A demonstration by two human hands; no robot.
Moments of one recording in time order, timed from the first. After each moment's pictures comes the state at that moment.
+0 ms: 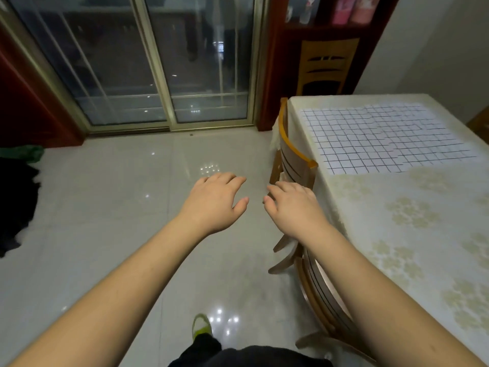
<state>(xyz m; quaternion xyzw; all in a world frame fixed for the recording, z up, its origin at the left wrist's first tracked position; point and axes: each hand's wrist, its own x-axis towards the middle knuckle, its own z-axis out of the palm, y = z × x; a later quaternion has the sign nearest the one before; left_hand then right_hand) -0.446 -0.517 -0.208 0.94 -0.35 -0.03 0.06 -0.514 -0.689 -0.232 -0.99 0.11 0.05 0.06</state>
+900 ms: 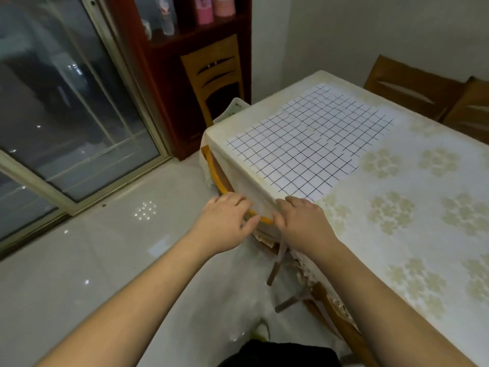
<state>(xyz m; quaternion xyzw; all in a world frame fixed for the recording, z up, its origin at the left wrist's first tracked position) -0.177 -0.747 -0.235 0.78 -0.62 -0.10 0.02 -0.335 -0.851 -0.252 -0.91 0.39 0.05 0.12</state>
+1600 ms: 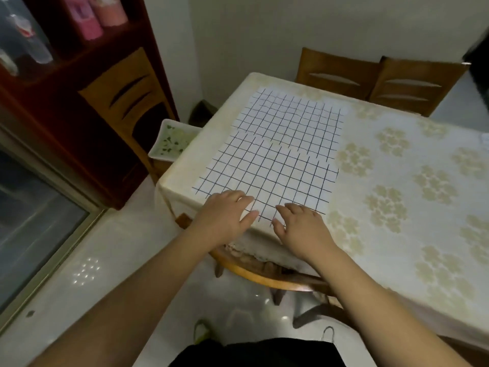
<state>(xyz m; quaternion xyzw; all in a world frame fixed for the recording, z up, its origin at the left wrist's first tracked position) 0.008 -0.945 -0.273 0.61 -0.78 -0.13 0.02 -0.188 -0.947 -0.273 -0.80 0.59 0.07 0.12</state>
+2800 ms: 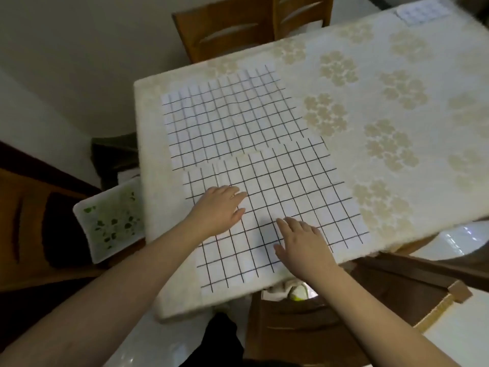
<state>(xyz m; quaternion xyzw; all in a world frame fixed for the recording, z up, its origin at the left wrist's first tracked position) 0.062 -1.262 -0.370 0.25 -0.95 -0.06 -0.15 -0.075 -1.075 -0.360 -0.56 0.80 0.02 0.24</state>
